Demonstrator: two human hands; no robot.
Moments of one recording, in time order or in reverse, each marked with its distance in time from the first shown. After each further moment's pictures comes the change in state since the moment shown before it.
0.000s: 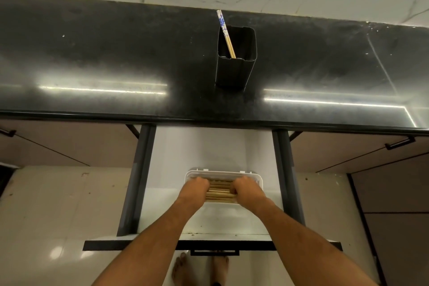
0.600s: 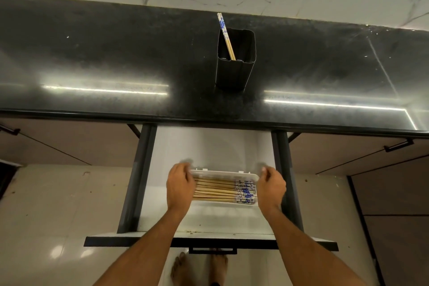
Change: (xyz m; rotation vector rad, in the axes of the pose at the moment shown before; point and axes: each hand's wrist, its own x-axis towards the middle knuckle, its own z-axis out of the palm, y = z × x) left_hand -0.013 -0.015 0.005 -0.646 0.694 -0.251; right_hand -0.026 0.029 -0.010 0.815 0.749 0.514
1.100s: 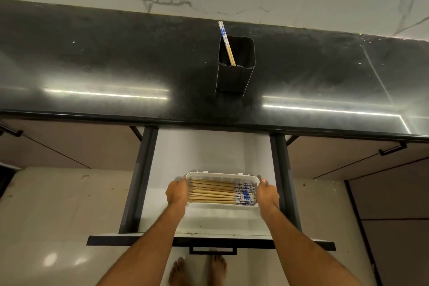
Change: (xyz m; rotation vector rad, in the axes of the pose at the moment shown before) left_hand 0.007 -0.007 0.004 -0.259 -0.151 -0.749; right_hand -0.003 0.005 0.002 -0.032 -0.229 0.473
